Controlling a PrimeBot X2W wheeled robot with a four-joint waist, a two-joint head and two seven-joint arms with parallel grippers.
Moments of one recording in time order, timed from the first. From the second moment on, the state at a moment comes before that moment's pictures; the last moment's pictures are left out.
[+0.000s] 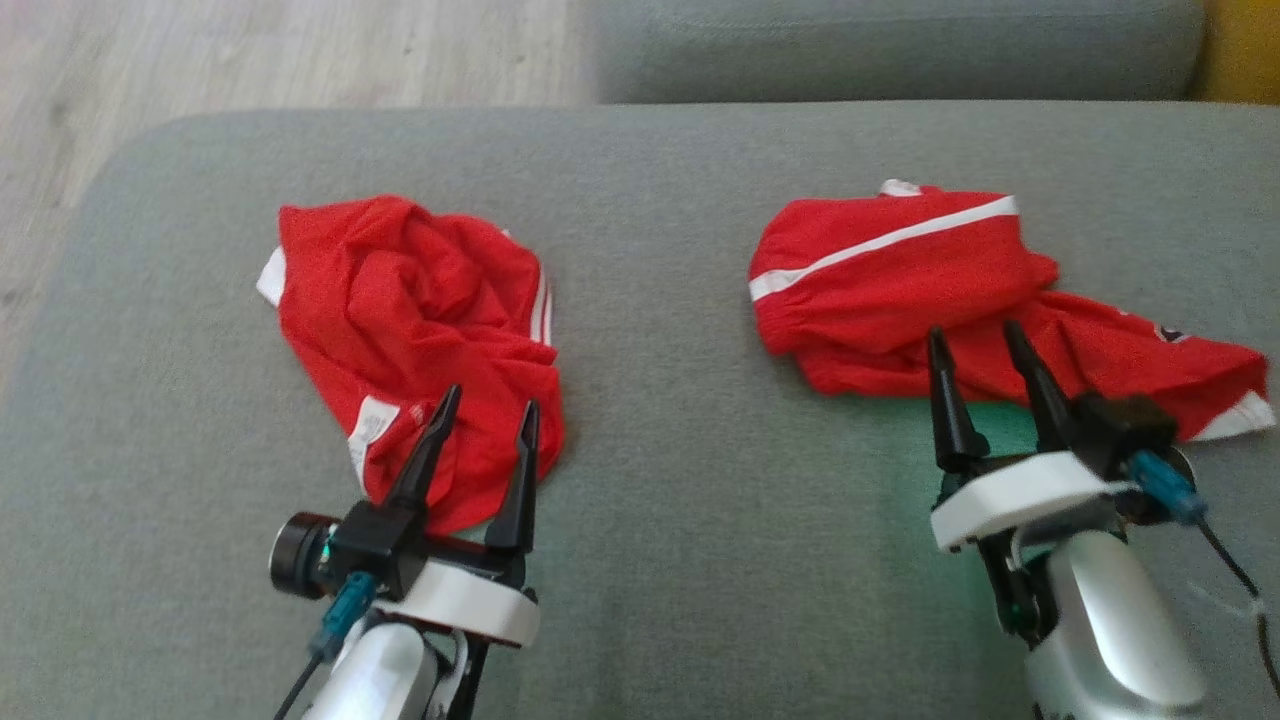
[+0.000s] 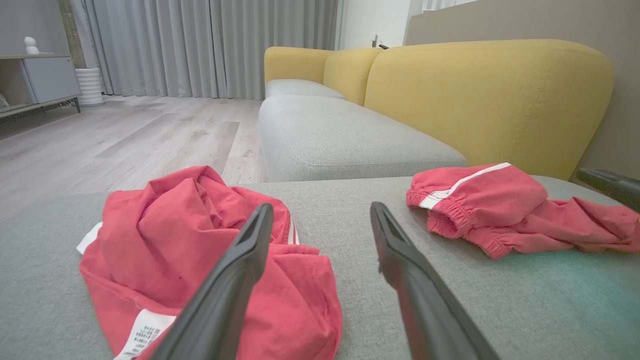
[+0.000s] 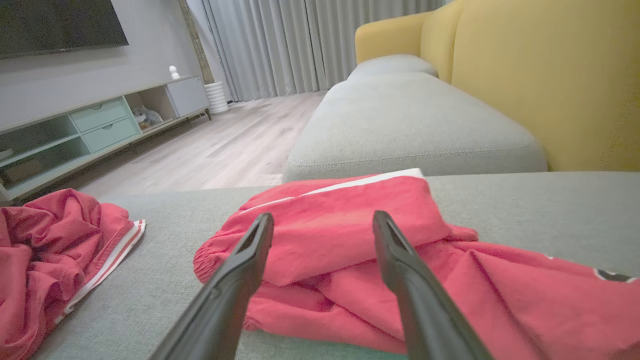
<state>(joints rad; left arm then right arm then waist) -0.19 0.14 -0.46 0.29 -0.32 0.05 -0.25 -0.24 -0.05 0.07 0.45 0.16 0.13 -0.23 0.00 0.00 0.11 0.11</state>
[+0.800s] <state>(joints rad) -0.24 0.09 -0.45 0.32 -0.29 0.02 -0.25 -0.49 -0.05 0.15 0.82 0.16 0.13 -0.13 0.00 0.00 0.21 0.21</state>
